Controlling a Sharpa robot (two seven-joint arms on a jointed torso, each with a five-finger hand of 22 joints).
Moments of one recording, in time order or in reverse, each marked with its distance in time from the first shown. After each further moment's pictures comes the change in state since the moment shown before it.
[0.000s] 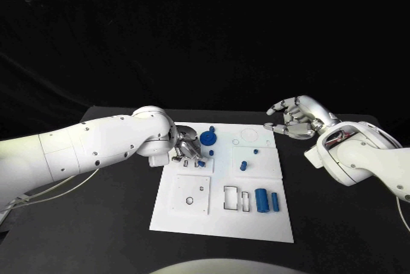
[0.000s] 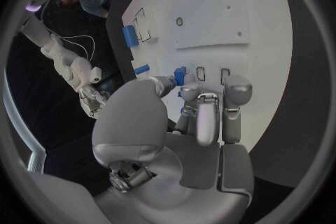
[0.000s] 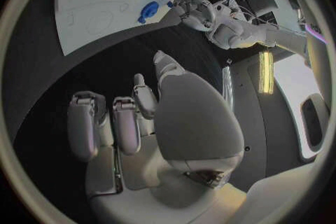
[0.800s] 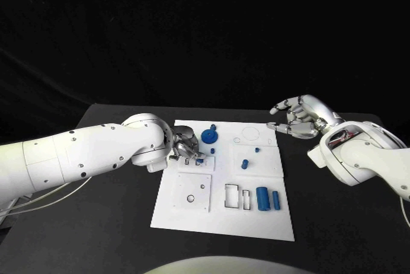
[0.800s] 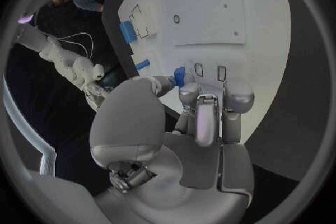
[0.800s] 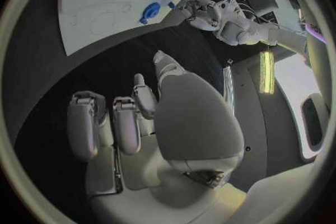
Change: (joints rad) left arm -0.034 -0.080 0.000 0.126 -0.092 -0.176 0.010; left_hand -0.024 -0.049 0.076 -0.007 0.005 0.001 -0.001 0.001 0.064 0.040 -0.010 0.012 0.024 0.000 -0.007 0.015 0.000 0.000 0.039 -0.011 0.035 0.063; right arm -0.004 -0.009 0.000 0.001 0.000 0.000 -0.001; right_hand 0.000 0.000 0.000 0.000 0.000 0.000 0.000 0.000 0.000 0.000 0.000 0.000 0.000 0.000 0.000 0.000 0.000 0.000 -0.004 0.004 0.000 0.001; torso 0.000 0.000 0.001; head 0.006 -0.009
